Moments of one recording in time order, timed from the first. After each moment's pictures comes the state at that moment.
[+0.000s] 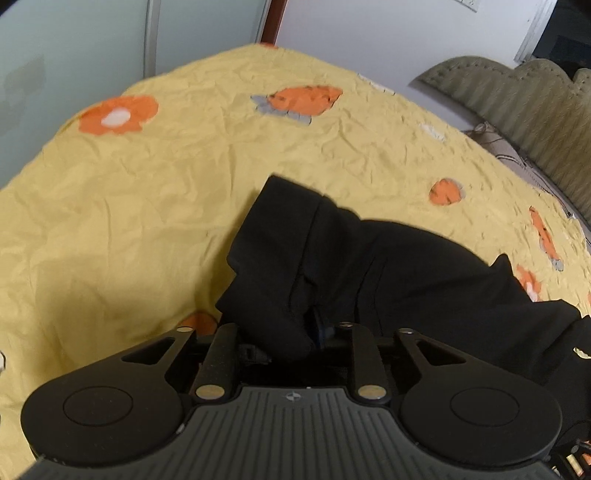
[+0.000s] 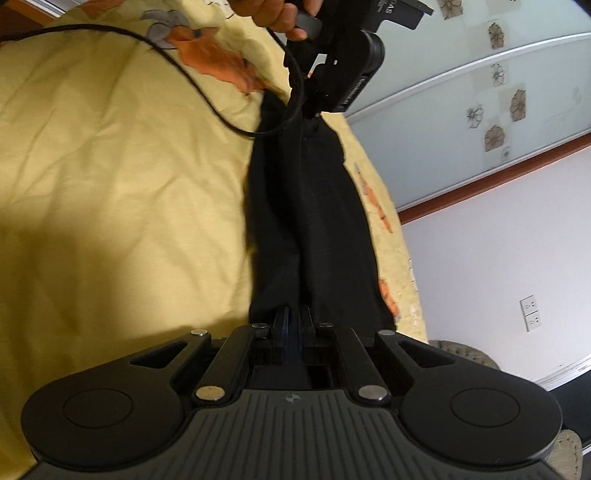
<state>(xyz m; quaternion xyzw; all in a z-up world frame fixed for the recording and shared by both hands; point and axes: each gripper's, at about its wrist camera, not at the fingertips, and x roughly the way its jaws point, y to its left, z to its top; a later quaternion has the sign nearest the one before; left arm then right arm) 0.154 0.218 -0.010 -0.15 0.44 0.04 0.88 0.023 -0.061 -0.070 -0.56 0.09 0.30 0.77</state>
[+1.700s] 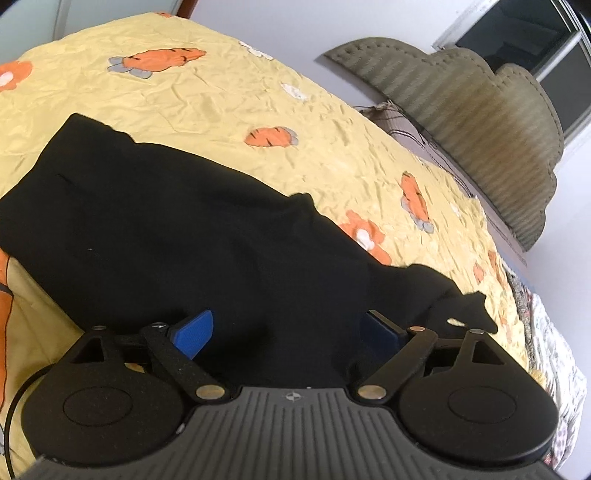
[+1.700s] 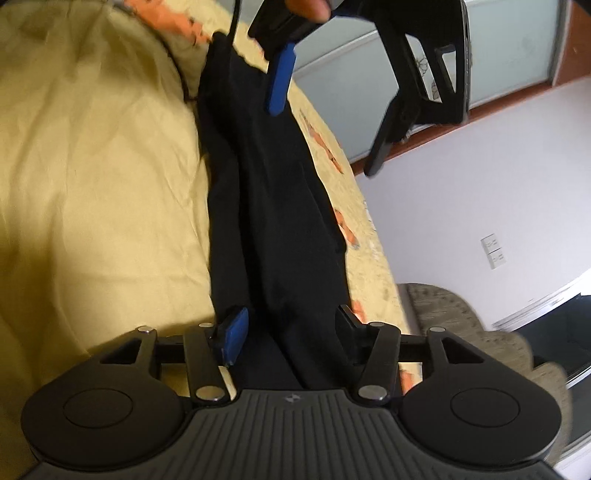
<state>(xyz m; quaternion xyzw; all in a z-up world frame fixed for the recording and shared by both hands) 0.114 0.076 0.025 -0.23 0.44 -0.09 0.86 0.003 -0.095 -0.062 -0.52 0.11 0.22 0.82</state>
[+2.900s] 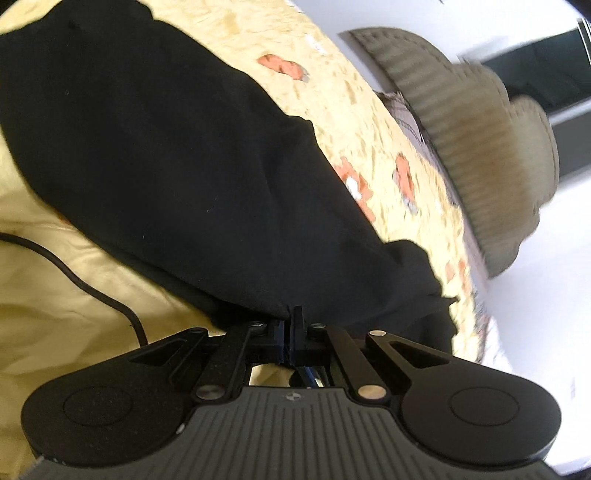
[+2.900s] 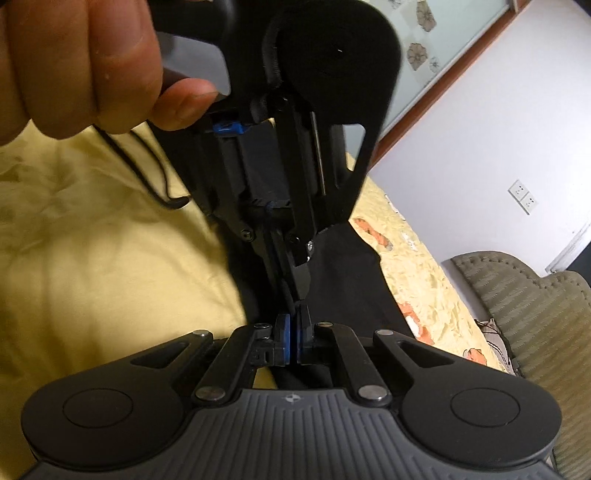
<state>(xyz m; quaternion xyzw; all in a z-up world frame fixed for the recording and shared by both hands) 0.101 0.051 -0.032 -0.35 0.48 -0.10 0.80 0.008 -0.084 -0.034 -0.38 0.16 0.27 0.87</state>
